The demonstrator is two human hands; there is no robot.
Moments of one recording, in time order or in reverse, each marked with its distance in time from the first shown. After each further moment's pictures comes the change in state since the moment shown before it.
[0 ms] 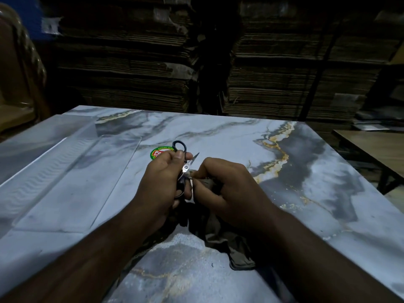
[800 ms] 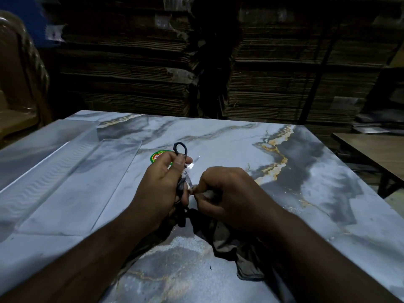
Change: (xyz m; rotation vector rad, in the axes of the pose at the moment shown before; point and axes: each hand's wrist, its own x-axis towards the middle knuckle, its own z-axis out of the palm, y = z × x) left_hand 0.002 -0.004 -0.008 0.046 -0.067 0.145; right_hand 0.001 0.002 -0.009 -0.128 -0.101 -0.096
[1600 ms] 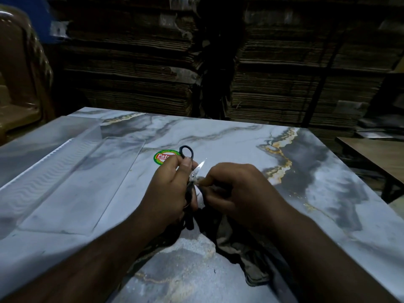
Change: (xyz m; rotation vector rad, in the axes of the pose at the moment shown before) left_hand -0.007 0.000 0.007 0.107 0.027 -0.010; right_hand 0.002 -0.001 -0.009 -0.078 -0.028 0.052
